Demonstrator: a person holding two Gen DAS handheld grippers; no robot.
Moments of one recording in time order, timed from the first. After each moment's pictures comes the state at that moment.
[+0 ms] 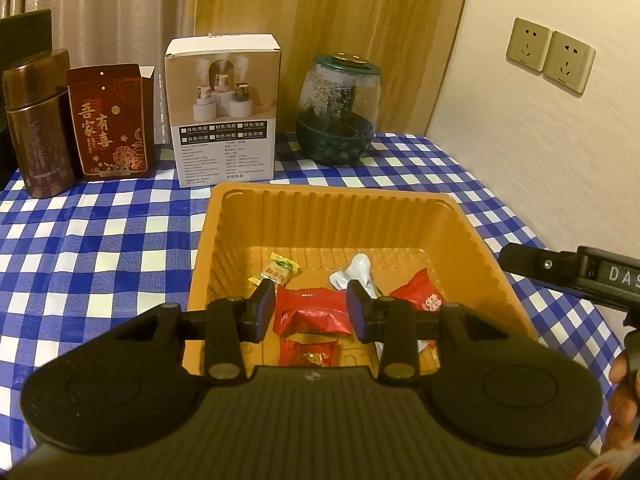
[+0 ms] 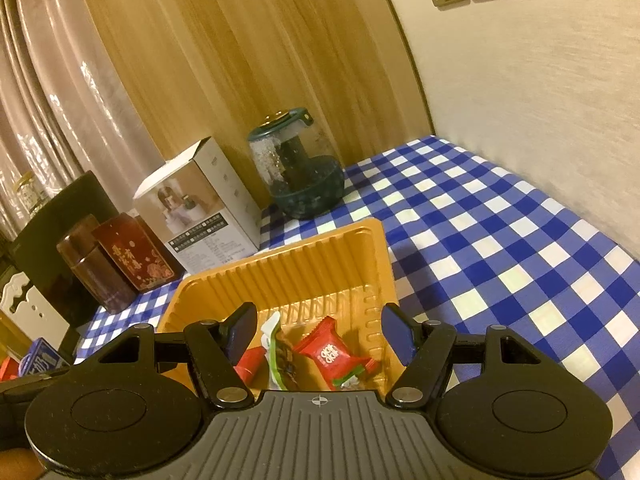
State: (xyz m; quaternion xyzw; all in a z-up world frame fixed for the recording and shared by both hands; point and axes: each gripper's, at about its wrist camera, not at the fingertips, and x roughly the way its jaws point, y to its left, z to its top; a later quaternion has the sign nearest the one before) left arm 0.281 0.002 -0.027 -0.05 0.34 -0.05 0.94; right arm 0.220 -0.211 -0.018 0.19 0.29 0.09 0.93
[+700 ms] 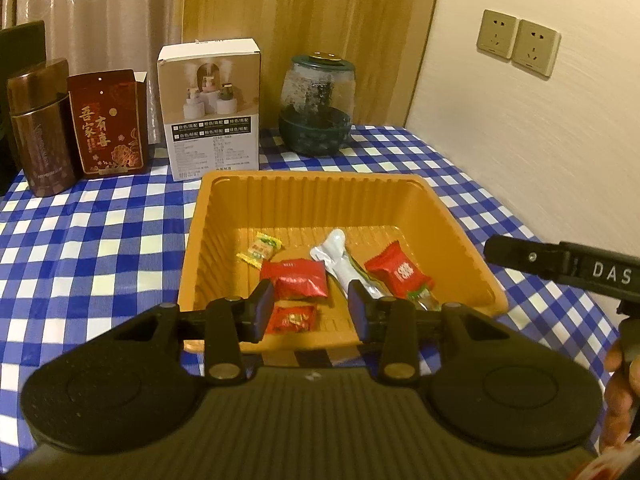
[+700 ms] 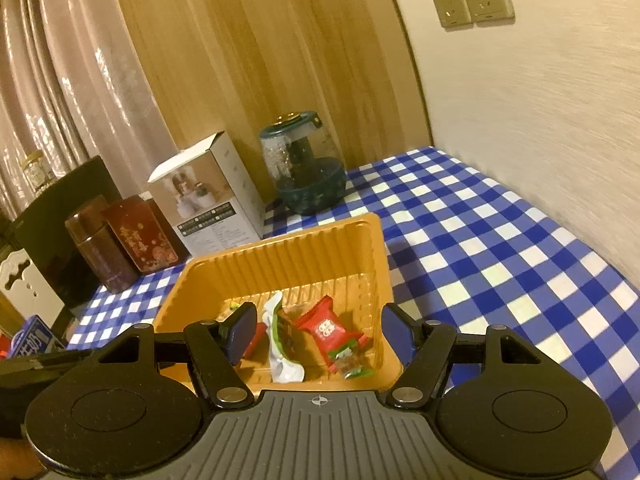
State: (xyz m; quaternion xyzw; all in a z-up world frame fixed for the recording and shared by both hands) left arm 0.237 -0.009 -0.020 -0.04 0.34 -0.07 0.94; right arm 0.177 -0.205 -0.012 0.16 0.28 0.09 0.94
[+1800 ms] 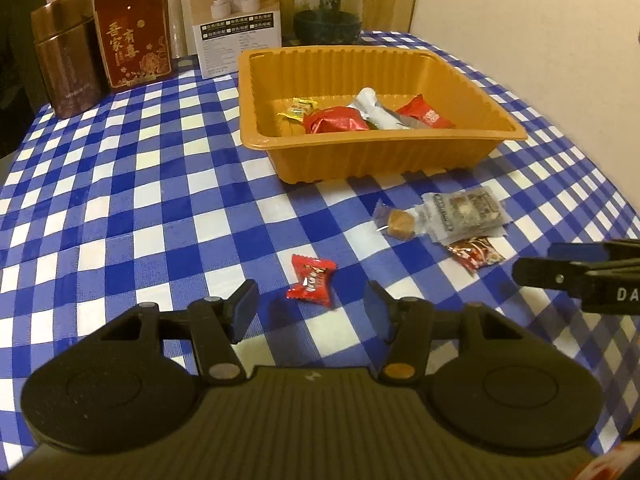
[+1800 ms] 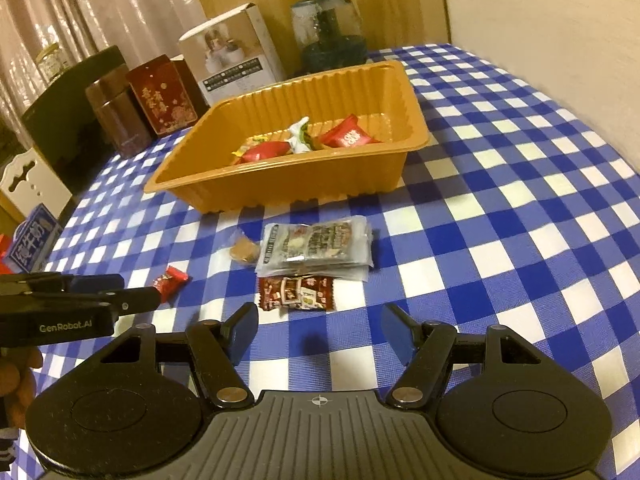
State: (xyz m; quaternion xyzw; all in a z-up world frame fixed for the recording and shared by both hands) left arm 0.162 0.031 -0.076 0.01 0.43 -0.07 0.90; right arm 0.094 -0.163 -0.077 0.11 0.40 0.11 0.90
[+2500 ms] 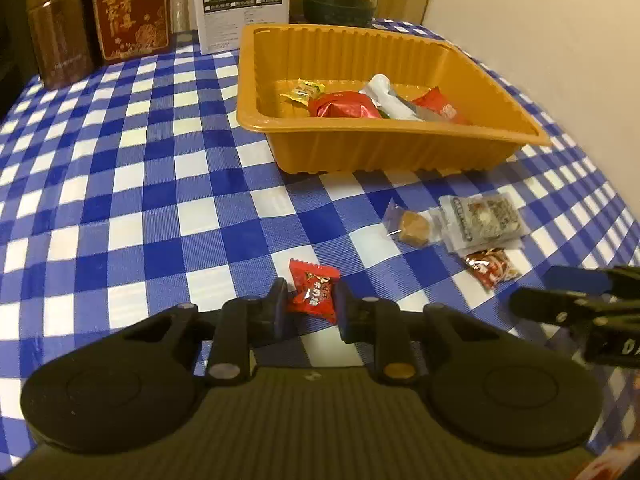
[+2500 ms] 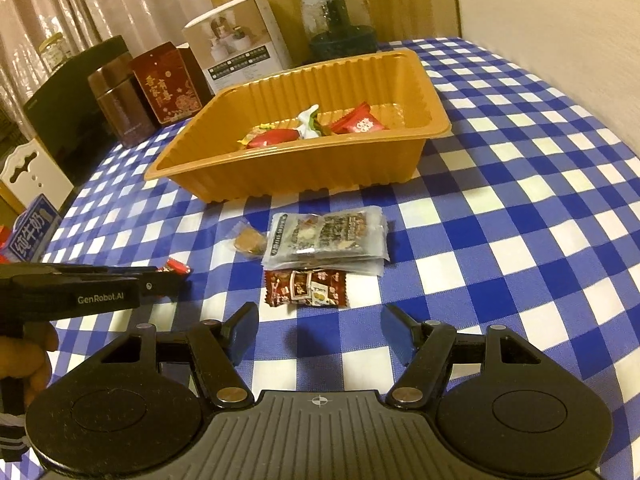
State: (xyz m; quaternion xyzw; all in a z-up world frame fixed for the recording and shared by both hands) left arm 0.186 0.033 -0.095 -0.03 0.45 -0.07 0.89; right arm 0.102 -0.151 -0.087 0.09 0.41 0.13 0.90
